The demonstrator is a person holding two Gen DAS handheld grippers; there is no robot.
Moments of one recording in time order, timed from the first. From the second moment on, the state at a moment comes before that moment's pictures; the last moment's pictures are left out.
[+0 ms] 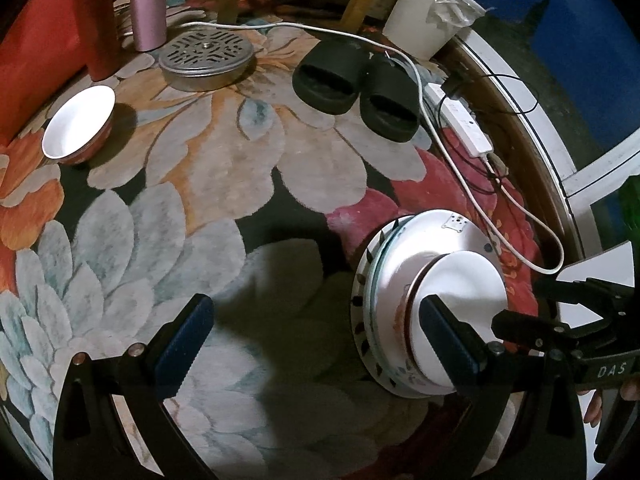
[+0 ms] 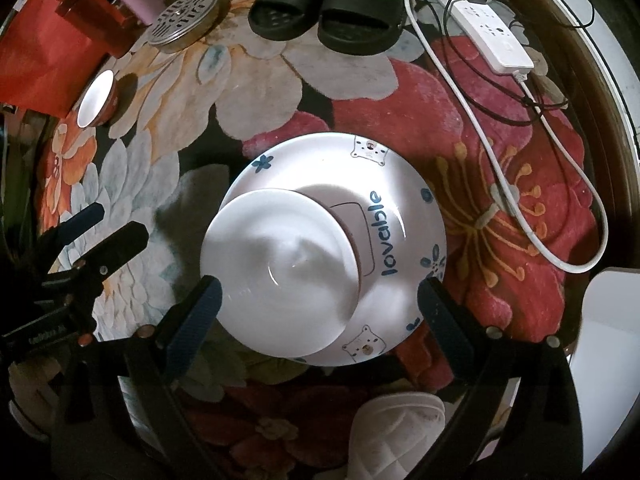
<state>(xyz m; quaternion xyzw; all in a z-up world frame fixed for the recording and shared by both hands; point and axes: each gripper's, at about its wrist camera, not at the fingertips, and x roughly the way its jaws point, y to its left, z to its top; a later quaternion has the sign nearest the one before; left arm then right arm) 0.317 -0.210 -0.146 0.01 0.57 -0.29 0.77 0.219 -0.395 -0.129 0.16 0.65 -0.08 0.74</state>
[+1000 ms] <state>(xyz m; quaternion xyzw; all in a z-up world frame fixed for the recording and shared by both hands) 0.339 -0.152 -0.162 -0.02 0.58 -0.24 0.77 0.242 -0.362 -0.124 0.13 0.63 -0.07 0.76</state>
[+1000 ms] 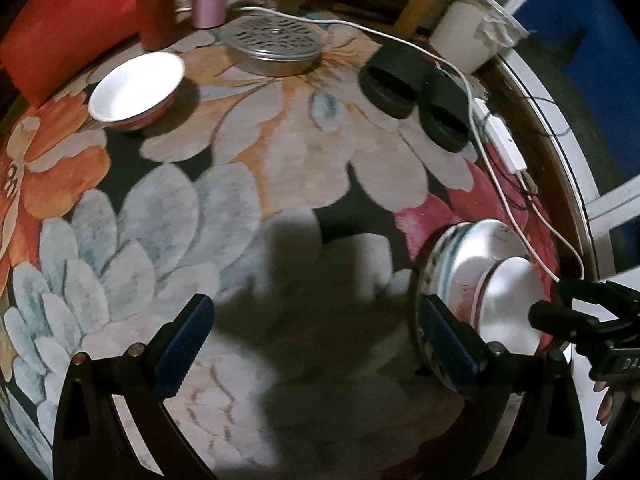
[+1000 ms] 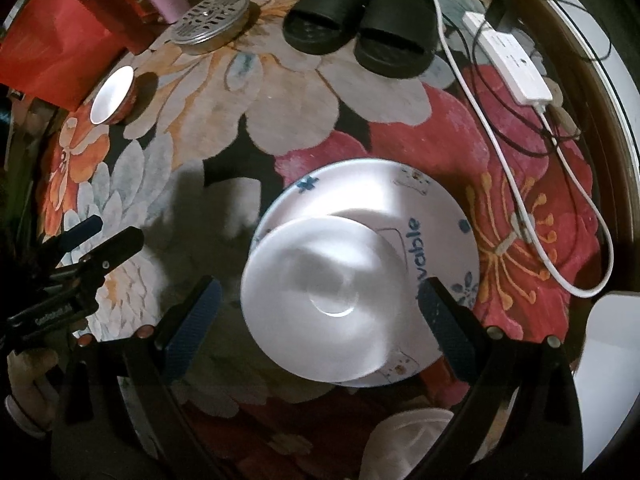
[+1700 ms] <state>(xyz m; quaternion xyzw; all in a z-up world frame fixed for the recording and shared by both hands) 0.382 -0.019 -0.181 -0.08 0.59 -0.13 0.79 0.307 -0.280 -0.126 0.07 0.62 0.01 0.78</state>
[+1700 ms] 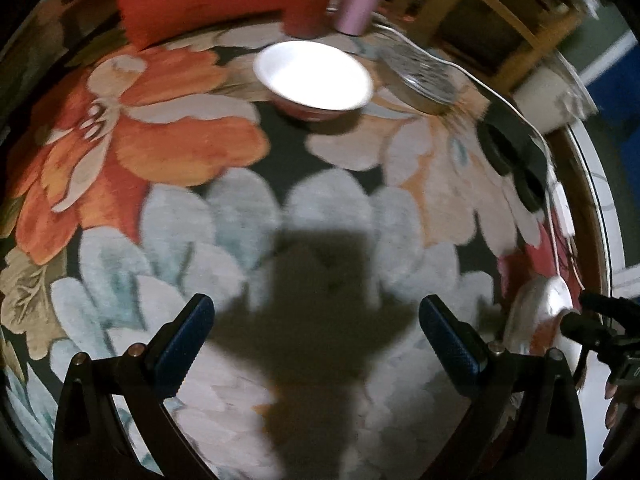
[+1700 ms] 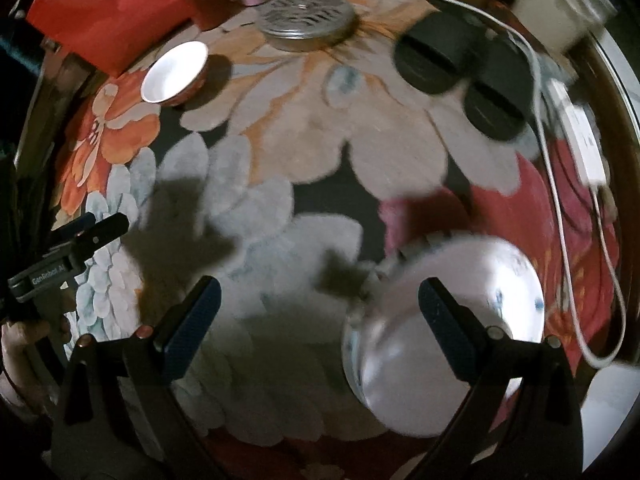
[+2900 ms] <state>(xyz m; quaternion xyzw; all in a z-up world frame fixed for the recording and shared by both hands) 0.570 0.004 -0.215 -0.11 0.58 -0.10 0.80 0.545 -0.188 -0.205 0.21 0.61 0.08 0.76</state>
